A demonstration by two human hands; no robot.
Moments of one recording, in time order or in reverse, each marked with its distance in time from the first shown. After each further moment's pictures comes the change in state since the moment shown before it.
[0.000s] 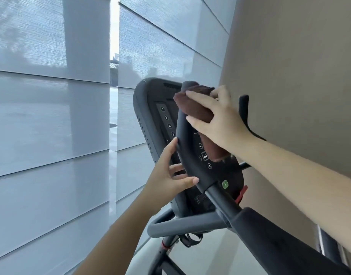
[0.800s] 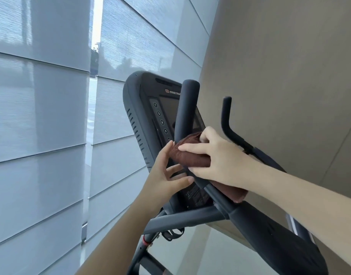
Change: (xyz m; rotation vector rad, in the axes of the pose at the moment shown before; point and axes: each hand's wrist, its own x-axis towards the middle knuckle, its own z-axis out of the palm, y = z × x) left_hand -0.005 -0.019 -0.009 -0.295 -0.087 0.011; right_hand -0.049 -0.026 -0.003 -0.289 -0.511 0.095
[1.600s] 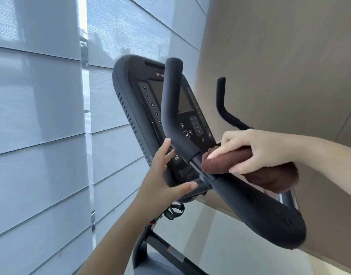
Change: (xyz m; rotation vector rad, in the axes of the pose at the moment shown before) left_hand -0.046 -0.005 0.028 0.433 0.003 0.045; right_hand -0.064 0.049 -0.046 0.235 -0.430 -0.038
